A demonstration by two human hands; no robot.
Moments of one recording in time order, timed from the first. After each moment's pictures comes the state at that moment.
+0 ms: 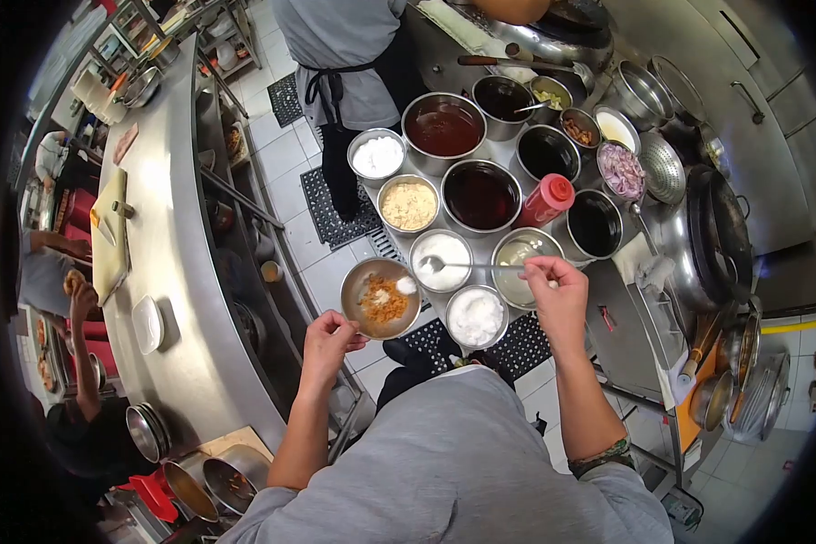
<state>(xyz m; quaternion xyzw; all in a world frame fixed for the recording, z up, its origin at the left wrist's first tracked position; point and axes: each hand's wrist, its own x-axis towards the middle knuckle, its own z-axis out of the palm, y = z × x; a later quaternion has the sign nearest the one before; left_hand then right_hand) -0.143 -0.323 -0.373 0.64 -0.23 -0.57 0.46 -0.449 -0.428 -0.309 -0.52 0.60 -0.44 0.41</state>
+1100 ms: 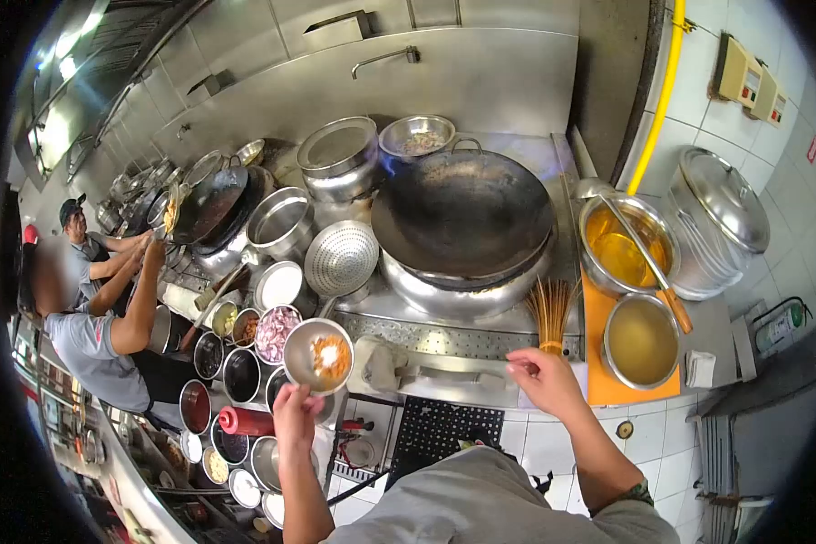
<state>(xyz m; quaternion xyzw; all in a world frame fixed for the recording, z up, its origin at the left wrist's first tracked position) -0.562 -0.505 -0.313 0.50 -0.36 -0.66 0.43 -0.890 -0.286 -0.290 -0.39 0.76 -0.44 0.26</state>
